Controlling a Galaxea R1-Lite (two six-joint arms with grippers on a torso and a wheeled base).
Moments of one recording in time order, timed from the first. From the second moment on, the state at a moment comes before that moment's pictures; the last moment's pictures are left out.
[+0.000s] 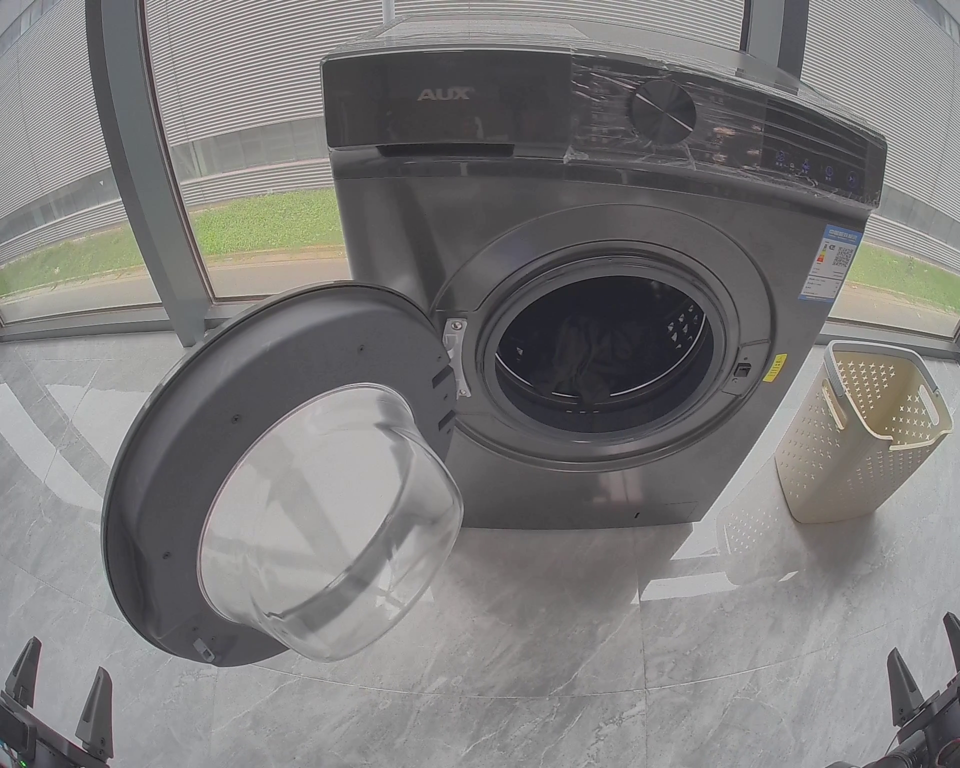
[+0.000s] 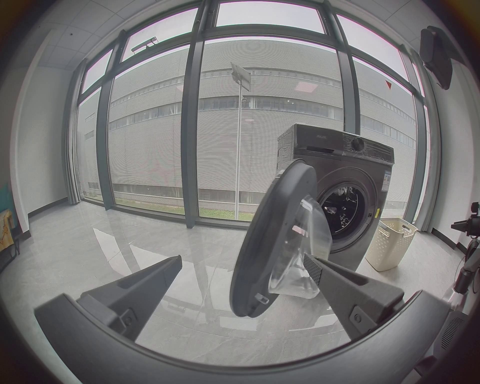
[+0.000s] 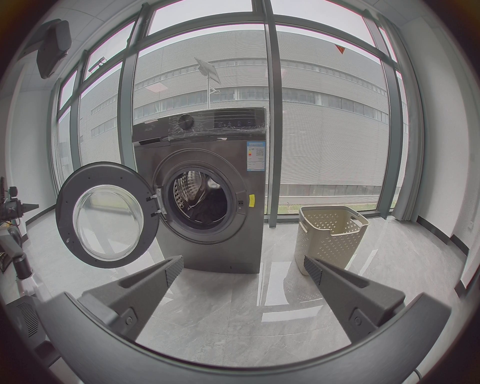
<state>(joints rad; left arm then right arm) 0.00 0.02 -0.02 -0.04 0.05 -0.06 0.00 0.01 -0.02 0.01 0.00 0.00</state>
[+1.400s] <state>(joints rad) -0.17 0.93 -0.41 -0.30 -0.45 -0.11 0.00 0.02 -0.02 0.01 0.00 0.00</state>
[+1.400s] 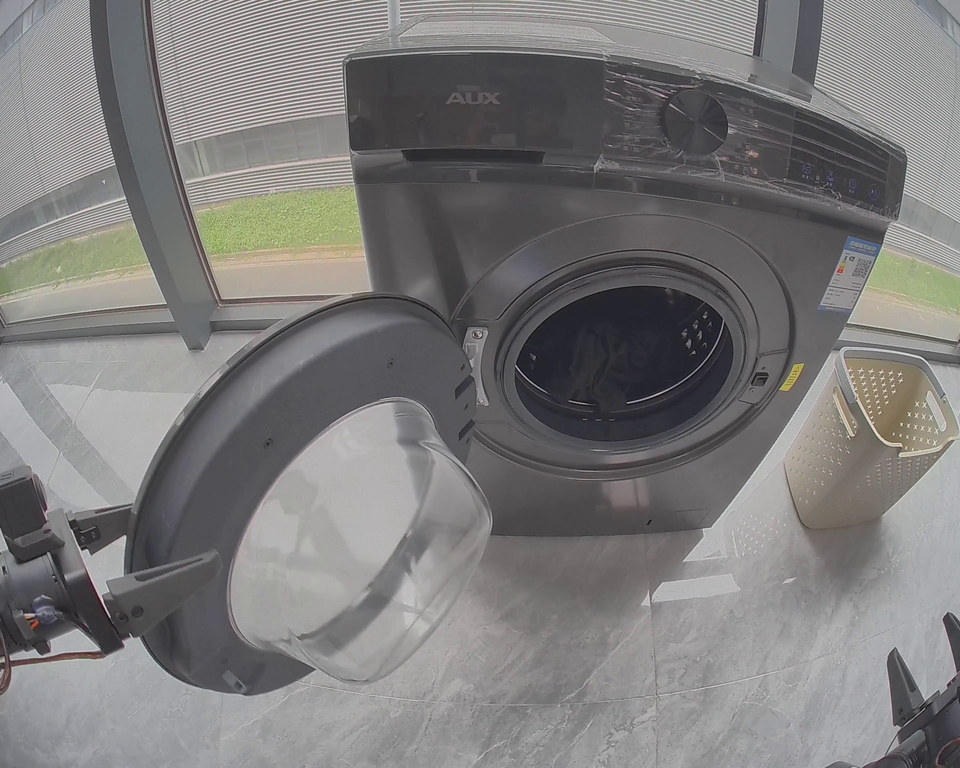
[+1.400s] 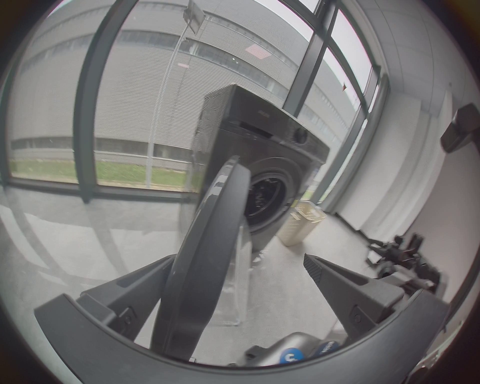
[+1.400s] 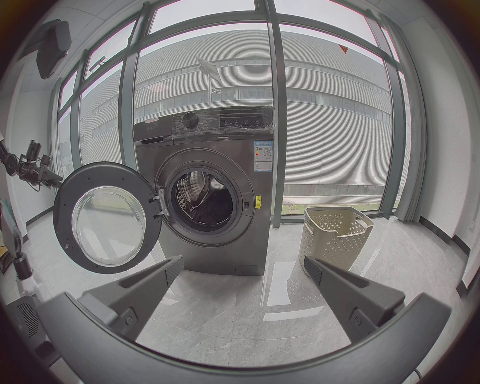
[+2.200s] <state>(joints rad) -0.34 0.97 -0.47 -0.30 -0.40 -0.14 0.00 0.02 -0.02 0.01 0.00 0.00</state>
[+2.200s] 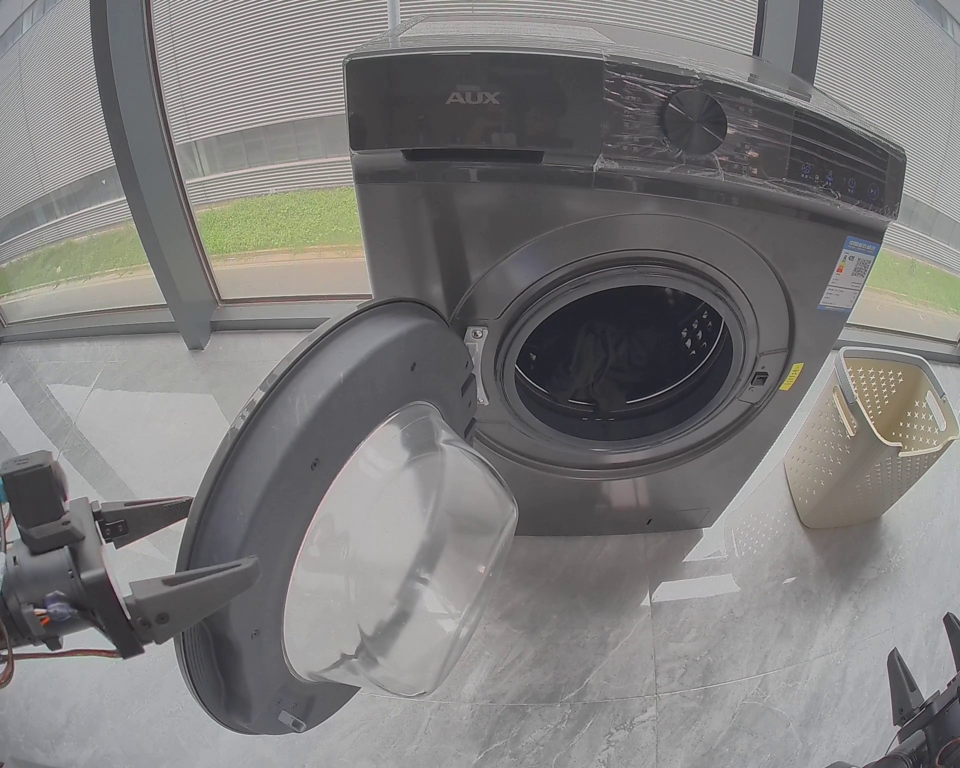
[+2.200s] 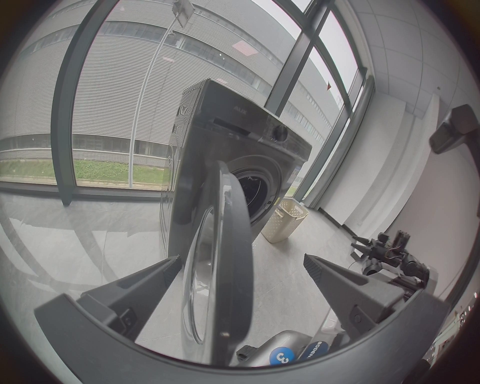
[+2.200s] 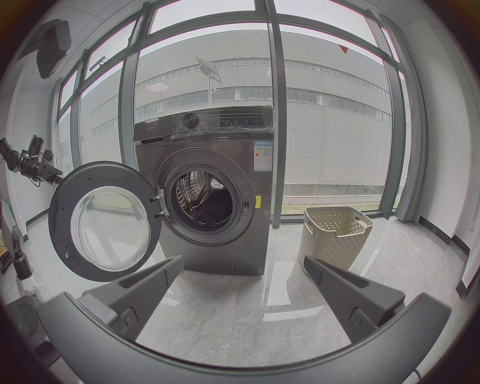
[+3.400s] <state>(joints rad) -0.61 1.39 -0.73 -0.50 -0.16 -0.24 0.00 0.02 -0.02 0.01 0.00 0.00</state>
